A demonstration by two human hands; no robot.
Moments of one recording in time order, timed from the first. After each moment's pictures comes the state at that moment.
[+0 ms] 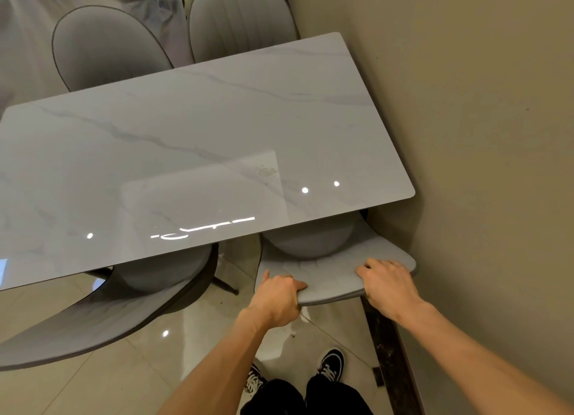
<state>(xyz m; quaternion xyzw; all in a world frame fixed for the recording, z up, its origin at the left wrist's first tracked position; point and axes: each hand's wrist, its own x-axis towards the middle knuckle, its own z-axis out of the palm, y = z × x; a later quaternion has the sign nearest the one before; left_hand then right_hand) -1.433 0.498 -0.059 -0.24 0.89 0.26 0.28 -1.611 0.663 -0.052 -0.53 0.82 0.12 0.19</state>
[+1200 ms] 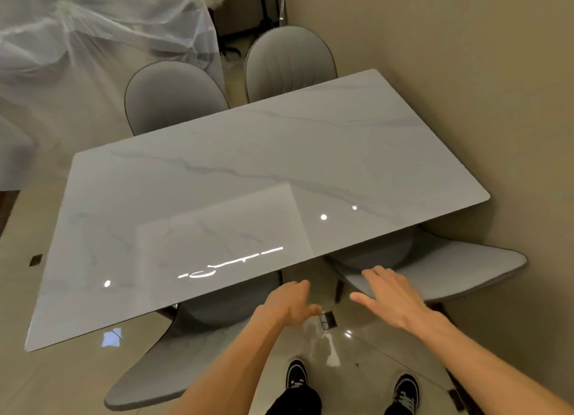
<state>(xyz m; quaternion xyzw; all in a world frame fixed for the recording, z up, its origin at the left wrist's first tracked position) -1.276 0.314 -0.032 -0.25 0.89 0.25 0.30 -1.415 0.495 -0.009 -0.40 0.88 -0.01 0.26</state>
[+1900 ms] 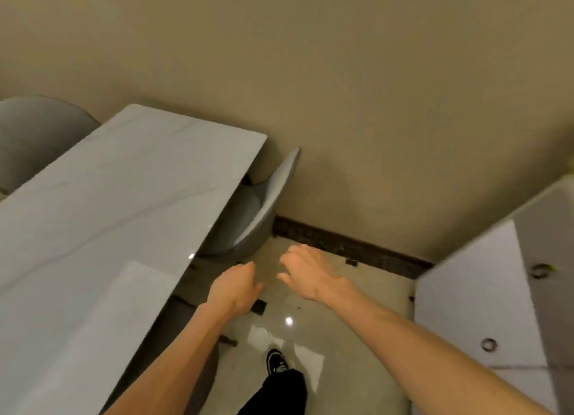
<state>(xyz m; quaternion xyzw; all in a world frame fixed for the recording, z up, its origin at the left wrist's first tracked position) -1.202 0.349 0.023 0.13 0.95 0.12 0.24 -1.185 0.526 0.052 -0.12 0.98 -0.11 0.13</state>
